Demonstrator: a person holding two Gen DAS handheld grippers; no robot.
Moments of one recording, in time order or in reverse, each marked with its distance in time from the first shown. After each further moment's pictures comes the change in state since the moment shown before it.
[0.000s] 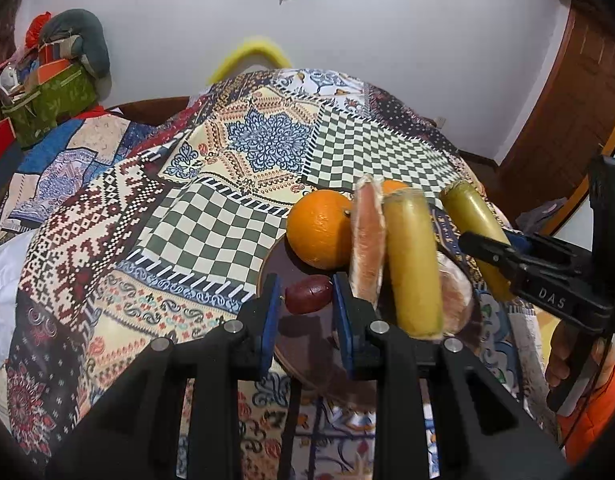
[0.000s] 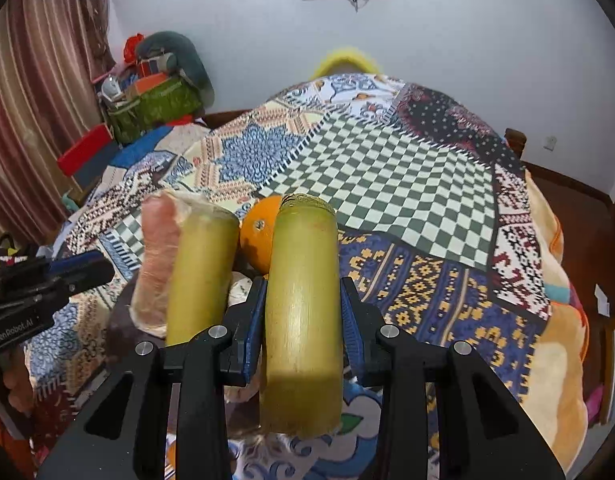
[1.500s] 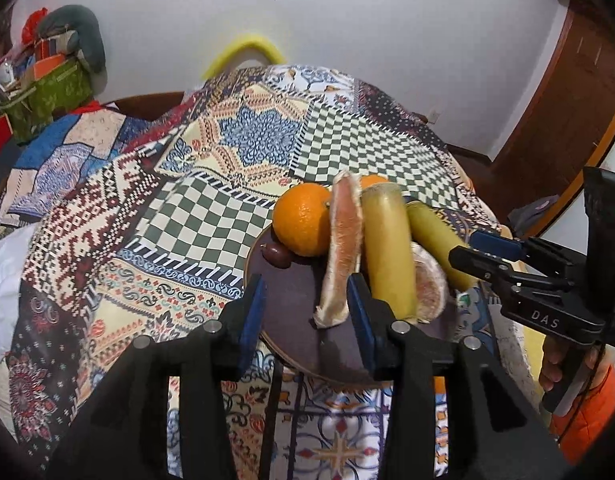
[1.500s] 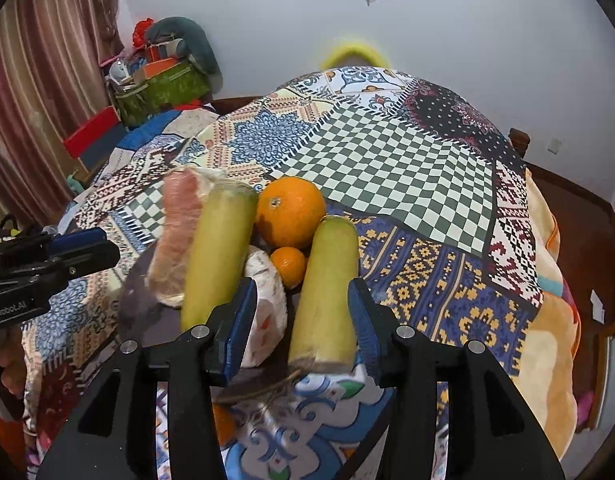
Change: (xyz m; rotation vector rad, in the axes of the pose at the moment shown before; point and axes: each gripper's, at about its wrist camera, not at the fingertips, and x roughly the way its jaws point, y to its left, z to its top) left arm -0.027 -0.012 -0.003 0.000 0.013 -0.025; right arm -0.021 0.007 -0.007 -0.038 0.034 0.005
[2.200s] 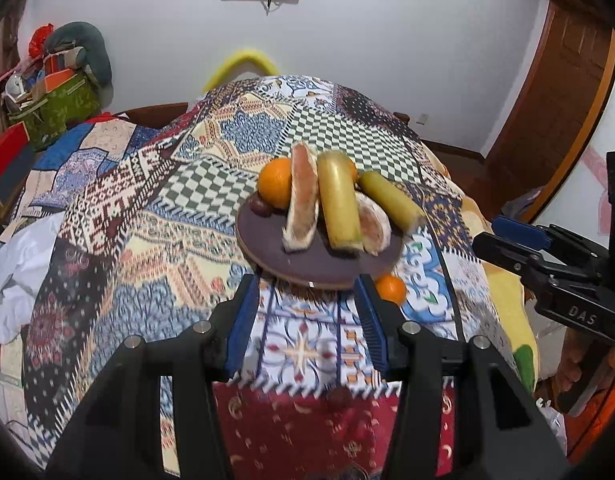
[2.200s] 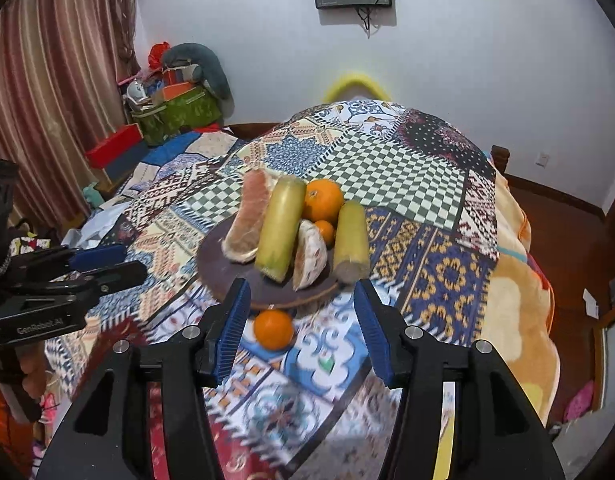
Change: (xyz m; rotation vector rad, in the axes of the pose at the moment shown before) left arm -0.079 -0.036 -0.063 0.033 -0.027 0.015; right arm -0.090 0.029 -0.051 0.002 -0.098 0.000
